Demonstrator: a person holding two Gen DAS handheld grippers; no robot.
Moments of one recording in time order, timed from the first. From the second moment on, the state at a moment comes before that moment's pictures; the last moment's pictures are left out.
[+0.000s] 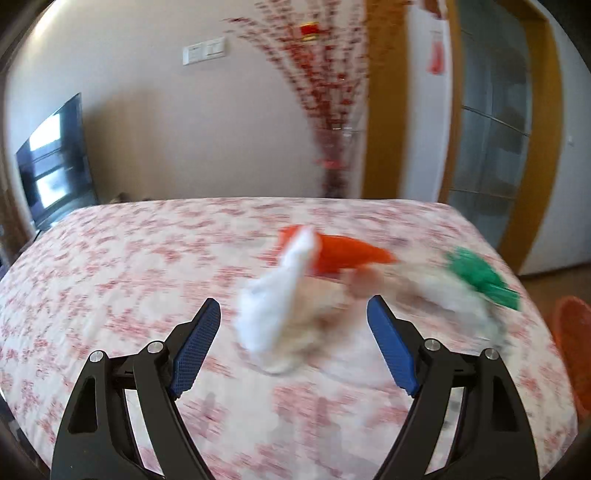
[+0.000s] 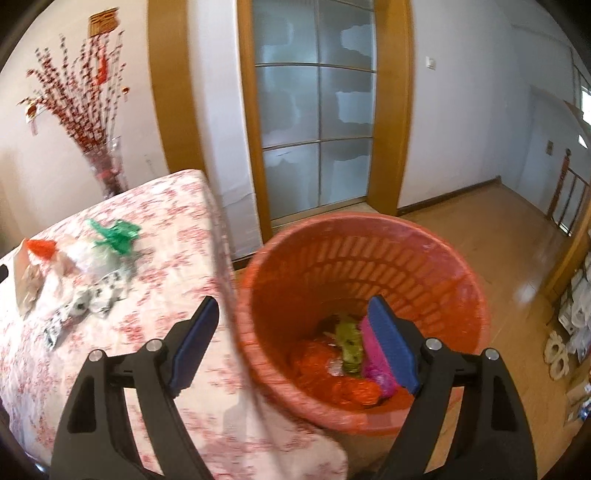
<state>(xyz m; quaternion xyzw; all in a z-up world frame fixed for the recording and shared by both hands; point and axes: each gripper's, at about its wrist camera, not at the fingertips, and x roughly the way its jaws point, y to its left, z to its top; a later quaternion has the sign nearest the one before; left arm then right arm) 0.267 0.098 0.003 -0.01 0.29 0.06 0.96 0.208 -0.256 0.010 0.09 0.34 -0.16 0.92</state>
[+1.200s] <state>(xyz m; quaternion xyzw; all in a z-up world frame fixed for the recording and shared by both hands) 0.260 0.183 -0.016 -0.05 0.32 0.08 0.94 0.300 -0.090 0.005 0.04 0.38 0.01 0.92</state>
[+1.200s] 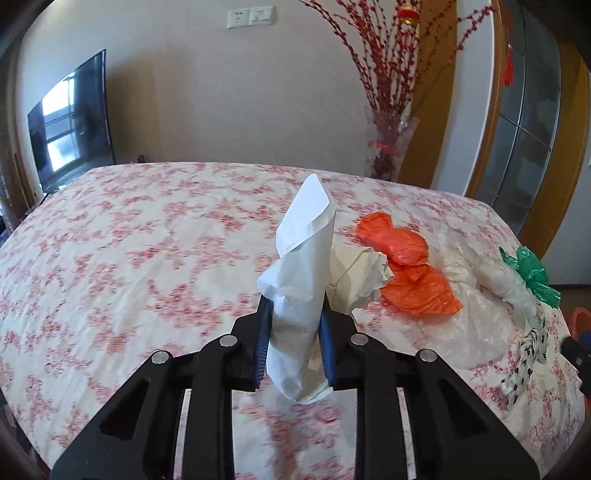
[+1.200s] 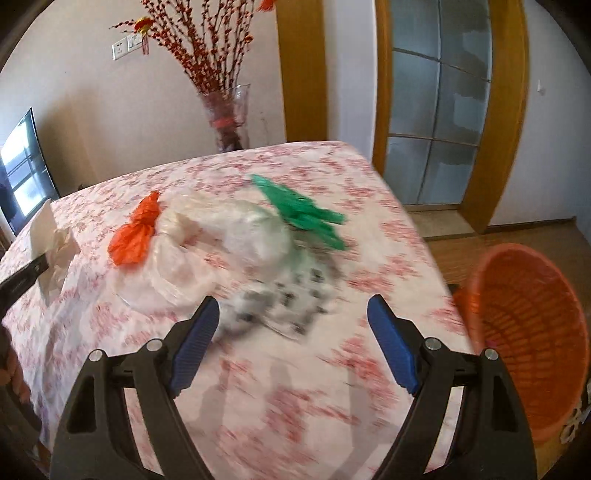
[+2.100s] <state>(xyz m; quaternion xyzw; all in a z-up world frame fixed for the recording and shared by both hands) 0.235 0.128 0.000 -0.03 0.31 -0.01 0.95 0.259 -0.138 -0.011 0.04 0.42 -0.04 0.91</state>
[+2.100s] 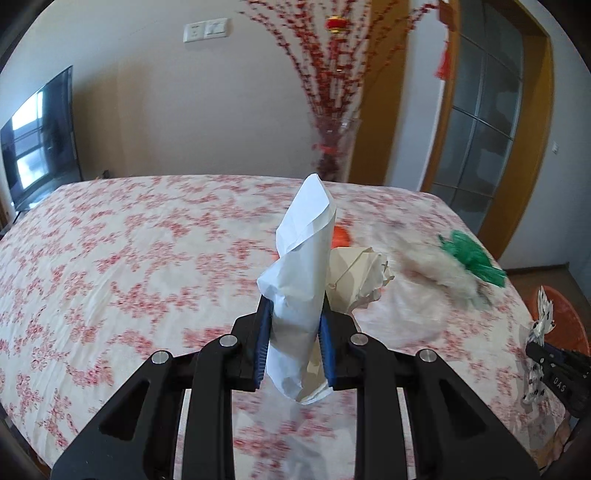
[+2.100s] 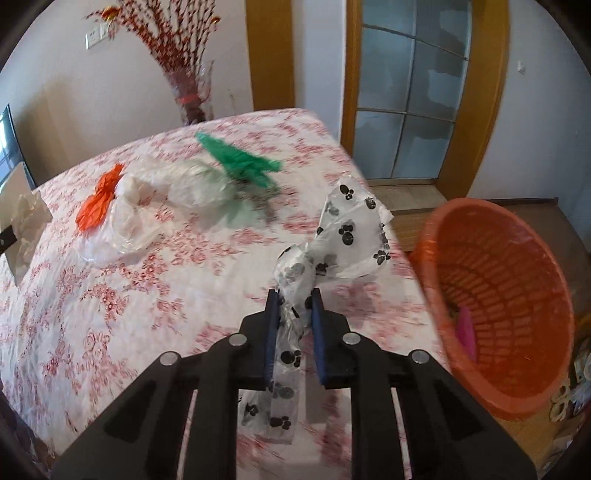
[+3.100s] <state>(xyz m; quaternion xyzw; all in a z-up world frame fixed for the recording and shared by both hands) 0.217 -0.031 0.006 0.00 0.31 -0.17 0.93 0.202 -0.241 0.010 0.10 0.37 -0.12 0.92</state>
